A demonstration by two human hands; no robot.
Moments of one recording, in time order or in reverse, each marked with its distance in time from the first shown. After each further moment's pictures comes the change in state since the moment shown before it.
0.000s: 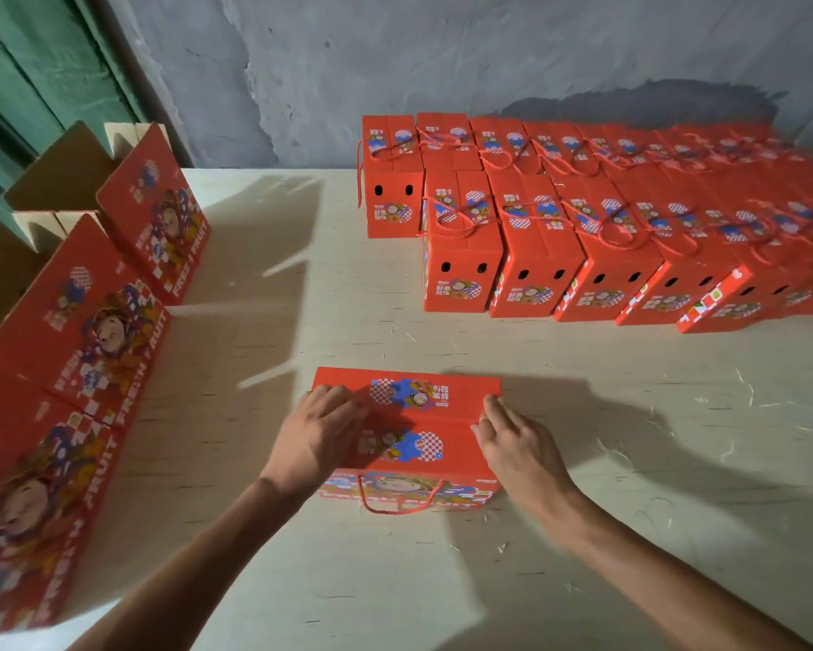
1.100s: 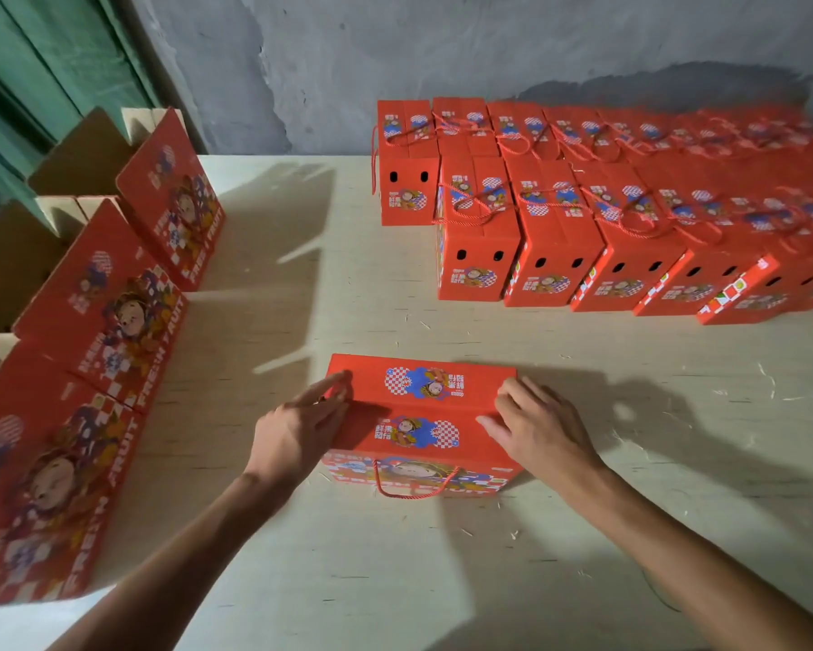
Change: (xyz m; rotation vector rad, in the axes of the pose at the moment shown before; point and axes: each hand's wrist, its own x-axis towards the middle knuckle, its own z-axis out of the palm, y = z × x) left_hand -0.029 -0.014 -0.017 0.023 0.015 -0.374; right_hand 0.008 0.013 0.003 0.199 0.124 0.015
